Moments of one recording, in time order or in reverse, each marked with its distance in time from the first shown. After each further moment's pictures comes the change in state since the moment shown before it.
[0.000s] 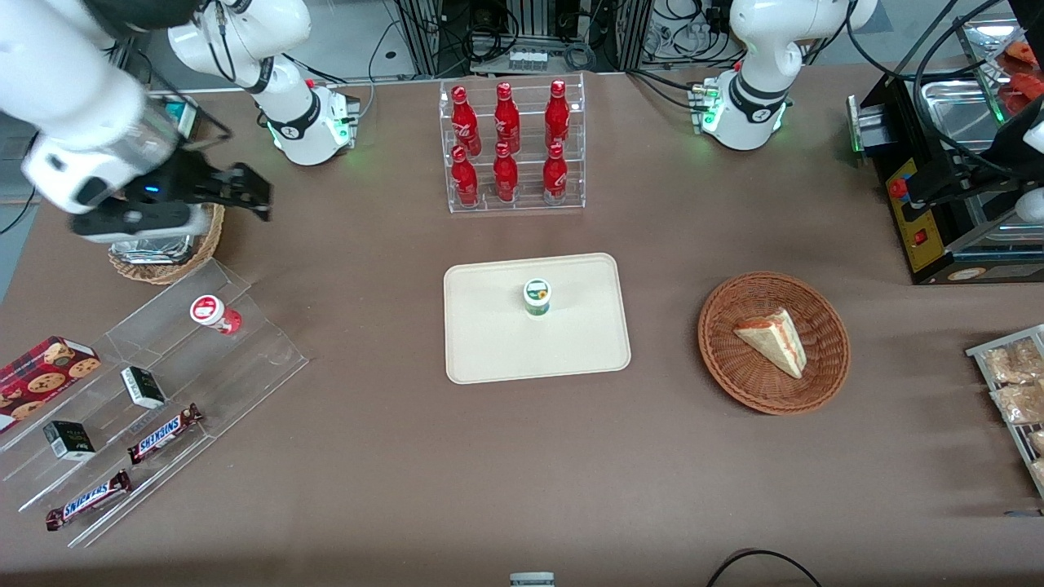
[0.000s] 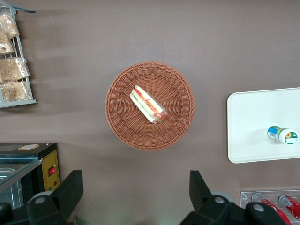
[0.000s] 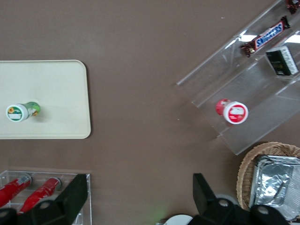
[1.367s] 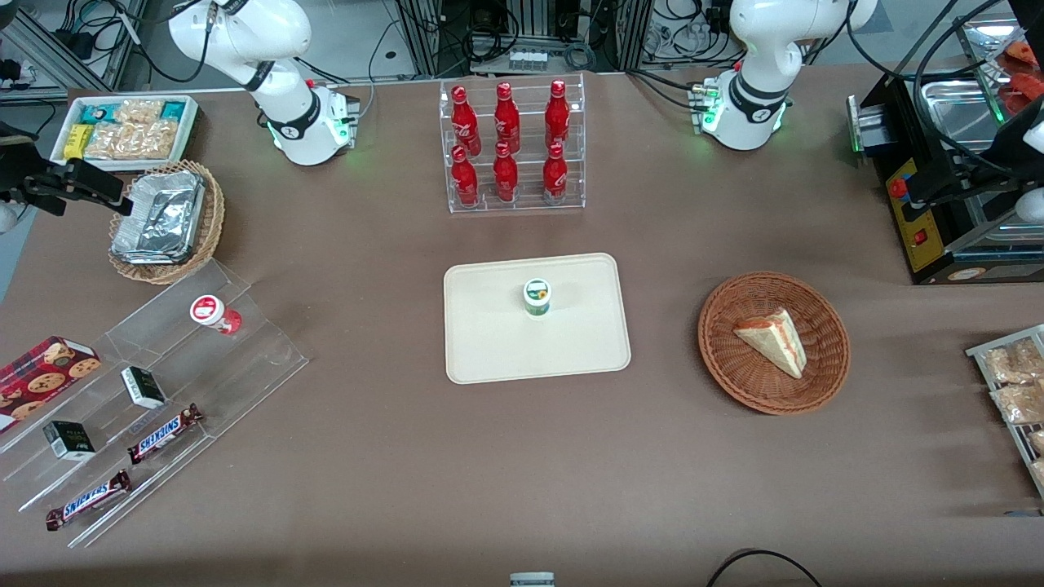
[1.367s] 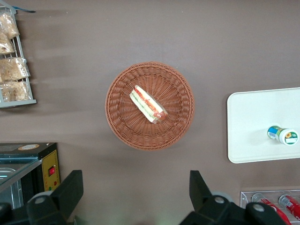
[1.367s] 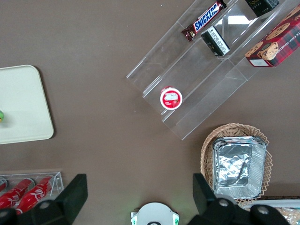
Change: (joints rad) arm -0.295 -0.027 -0.001 -0.006 0.000 -0.058 -0.186
